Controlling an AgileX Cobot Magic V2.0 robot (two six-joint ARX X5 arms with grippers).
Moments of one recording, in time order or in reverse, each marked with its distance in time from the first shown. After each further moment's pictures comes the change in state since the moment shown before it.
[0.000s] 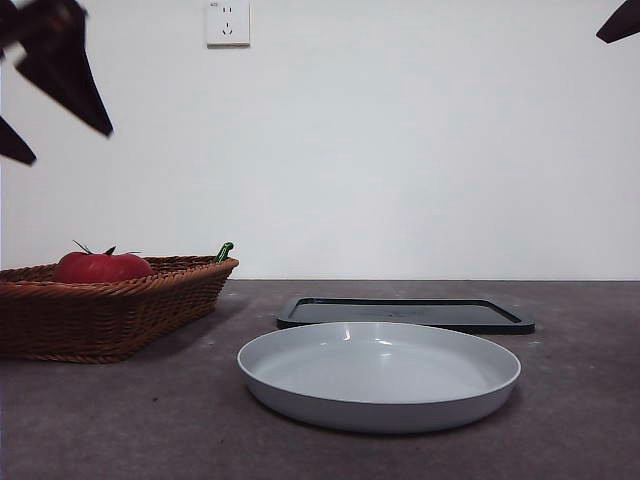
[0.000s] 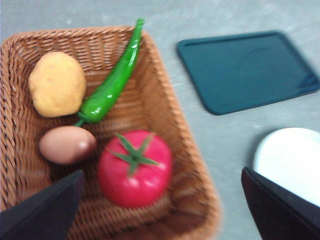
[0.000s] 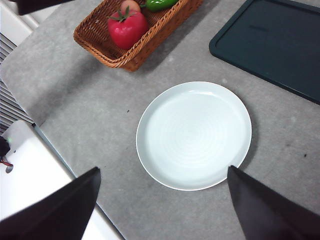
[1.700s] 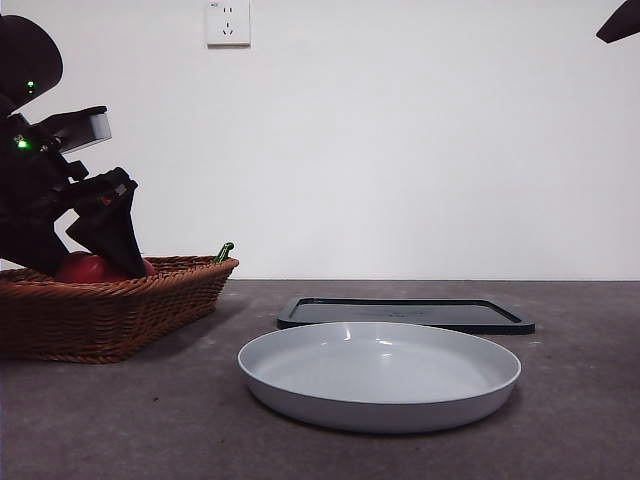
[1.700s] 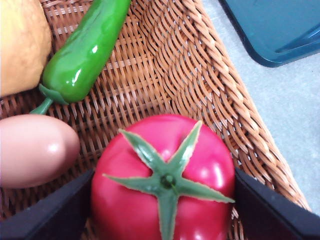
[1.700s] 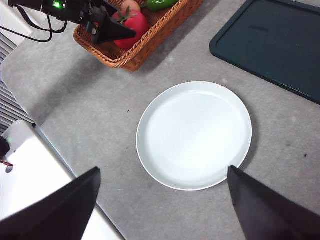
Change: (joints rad) left arm -0.030 0.400 0.001 0.209 -0.011 0.108; right arm 0.000 0.000 0.000 0.000 0.000 0.000
